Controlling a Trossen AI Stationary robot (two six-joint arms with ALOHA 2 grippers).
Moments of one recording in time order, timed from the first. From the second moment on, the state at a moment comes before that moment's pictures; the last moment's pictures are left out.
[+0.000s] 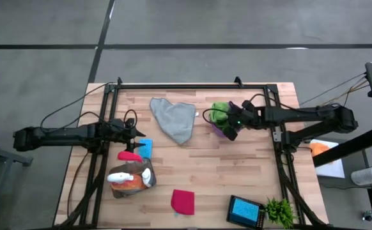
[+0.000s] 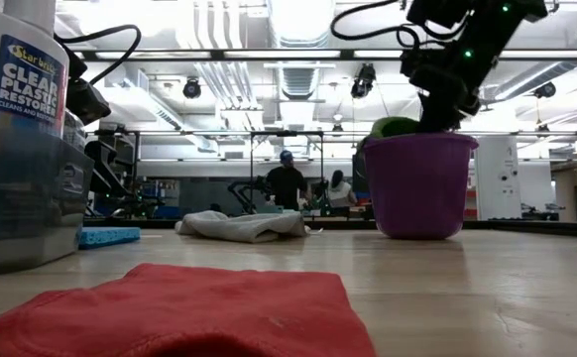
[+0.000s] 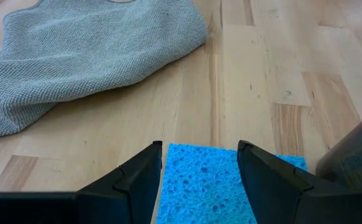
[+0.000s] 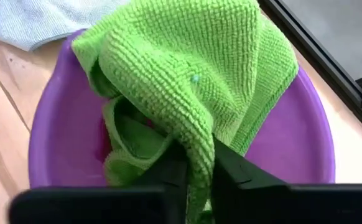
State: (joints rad) left arm 0.19 0.51 0.11 -0.25 0.10 0.05; right arm -0.12 1.21 0.85 -0.68 0.40 0.40
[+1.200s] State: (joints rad) left arm 0.19 0.51 0.11 -0.25 0.10 0.05; right arm 0.02 1.54 1.07 -0.24 0.20 0.10
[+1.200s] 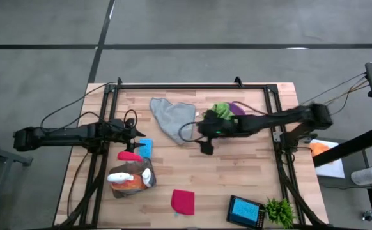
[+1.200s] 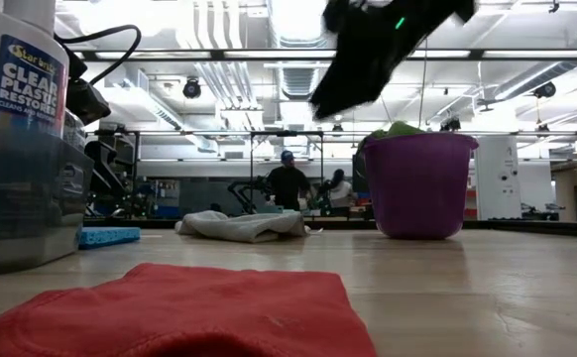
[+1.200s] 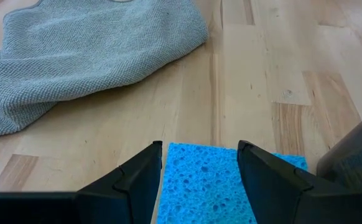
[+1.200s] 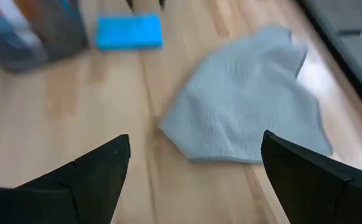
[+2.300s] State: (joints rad) left arm 0.19 0.51 0.11 -0.25 0.10 0.05; right arm -0.10 2.19 1.62 -0.54 0.09 0.00
